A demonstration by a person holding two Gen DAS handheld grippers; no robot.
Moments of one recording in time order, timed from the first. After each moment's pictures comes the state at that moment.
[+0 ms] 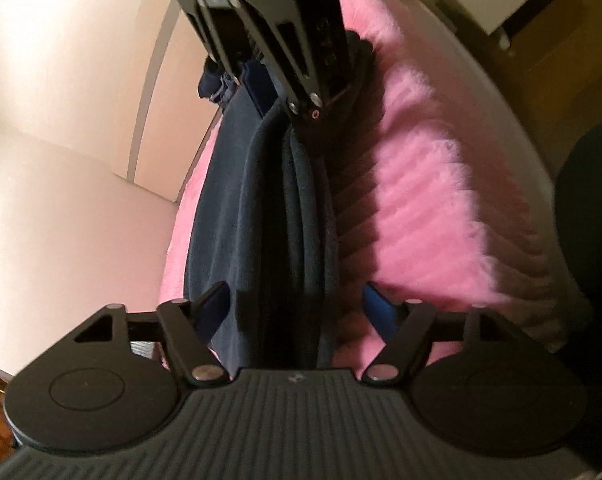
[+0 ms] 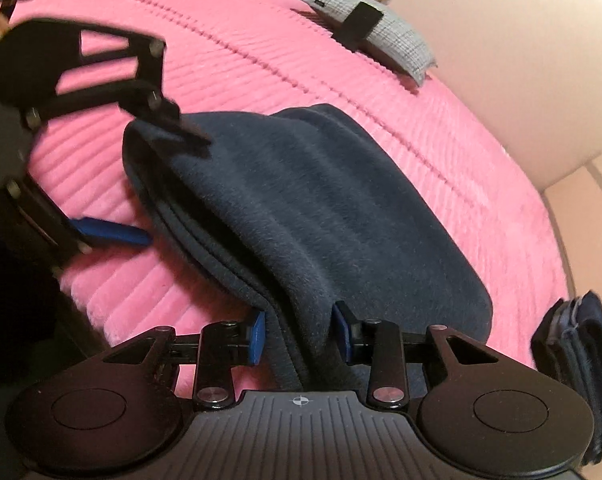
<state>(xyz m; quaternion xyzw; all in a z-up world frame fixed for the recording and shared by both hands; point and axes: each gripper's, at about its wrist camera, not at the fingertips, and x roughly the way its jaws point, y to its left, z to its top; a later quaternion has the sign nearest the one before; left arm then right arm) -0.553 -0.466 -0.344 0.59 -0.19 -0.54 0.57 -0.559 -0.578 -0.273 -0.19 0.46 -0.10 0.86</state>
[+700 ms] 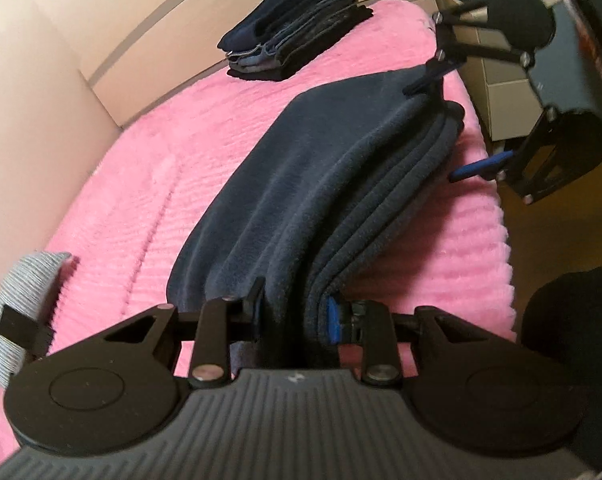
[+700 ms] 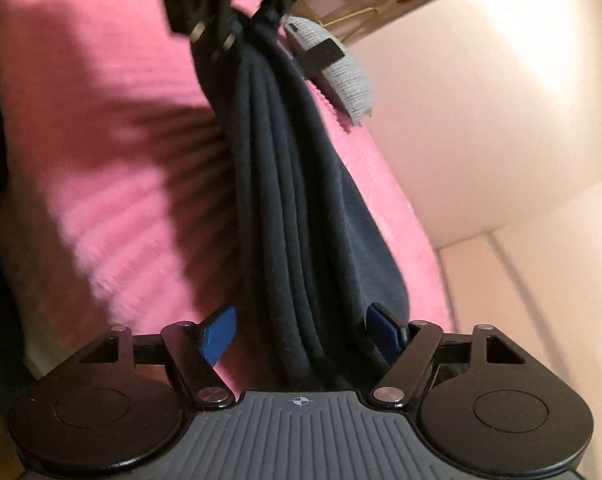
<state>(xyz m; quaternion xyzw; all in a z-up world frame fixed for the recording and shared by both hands) -0.470 -0.494 -0.237 0.46 0.06 -0.67 0.59 -0.609 -0.531 -0.311 -0.39 0.38 -0.20 0.81</state>
